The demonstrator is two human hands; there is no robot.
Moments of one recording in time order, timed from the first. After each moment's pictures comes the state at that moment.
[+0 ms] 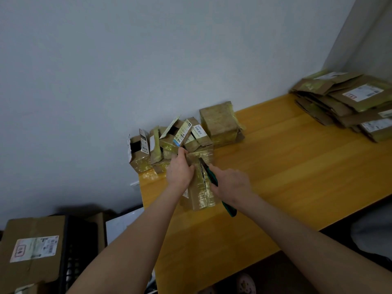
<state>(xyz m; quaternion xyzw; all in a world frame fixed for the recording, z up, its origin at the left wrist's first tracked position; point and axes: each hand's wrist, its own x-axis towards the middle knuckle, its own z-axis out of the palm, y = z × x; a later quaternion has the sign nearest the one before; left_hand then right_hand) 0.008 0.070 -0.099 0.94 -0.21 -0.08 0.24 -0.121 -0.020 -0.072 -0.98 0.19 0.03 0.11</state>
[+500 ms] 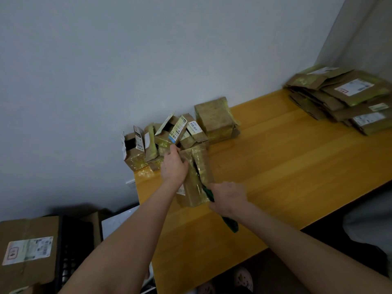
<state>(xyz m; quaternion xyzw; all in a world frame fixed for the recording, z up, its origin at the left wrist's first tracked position) 0.014 0.071 -0.107 0.95 -0.18 -0.09 0.25 -0.139 0.001 -0.081 -0.96 0.18 0.17 0.10</state>
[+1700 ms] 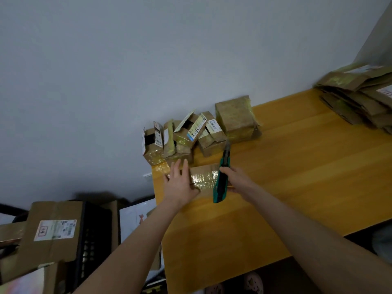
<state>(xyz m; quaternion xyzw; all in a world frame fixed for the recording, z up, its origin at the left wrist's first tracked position) -0.002 0.132 -0.128 0.95 -0.27 -0.13 0.05 -0.091 -0.027 -0.111 -0.60 0.37 0.07 0.71</state>
